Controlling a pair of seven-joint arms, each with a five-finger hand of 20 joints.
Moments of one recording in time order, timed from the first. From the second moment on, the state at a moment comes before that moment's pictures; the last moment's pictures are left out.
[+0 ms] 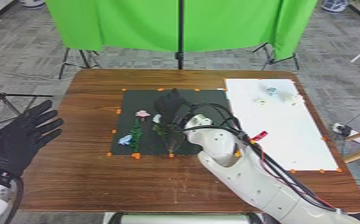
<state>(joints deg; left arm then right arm) 132.7 -61.8 -117.5 -125.0 39.9 -2.7 -3.2 -63.5 -71.7 40.2 -84.0 -158.4 -1.0 3.6</state>
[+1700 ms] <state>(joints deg) 135.3 -63.6 -119.2 -125.9 39.9 -2.2 -2.0 -75.5 -47.2 61.7 -85.4 -150.7 -1.7 17.7</state>
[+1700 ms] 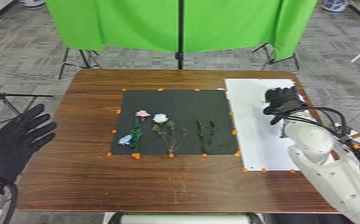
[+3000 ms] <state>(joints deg) 135.2 -63.7 -119.1 -125.9 39.9 -2.1 -2.0 -72.6 -50.1 59.7 -82.6 -152.2 4.4 17.8</state>
